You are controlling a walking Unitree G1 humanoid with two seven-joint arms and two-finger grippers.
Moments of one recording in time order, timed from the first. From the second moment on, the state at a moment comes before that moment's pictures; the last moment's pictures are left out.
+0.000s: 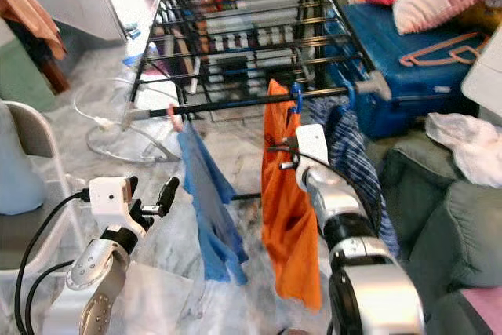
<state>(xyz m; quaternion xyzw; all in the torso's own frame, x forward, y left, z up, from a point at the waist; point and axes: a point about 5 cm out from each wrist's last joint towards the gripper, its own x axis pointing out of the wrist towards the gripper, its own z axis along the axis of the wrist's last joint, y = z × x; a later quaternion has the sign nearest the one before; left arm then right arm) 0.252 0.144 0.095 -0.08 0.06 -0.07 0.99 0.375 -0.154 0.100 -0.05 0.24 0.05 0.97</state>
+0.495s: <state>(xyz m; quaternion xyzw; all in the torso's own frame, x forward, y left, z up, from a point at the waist) 0.252 0.142 0.093 -0.09 0.06 -0.07 0.99 0.372 -0.160 0.094 -0.05 0.25 0.05 0.97</state>
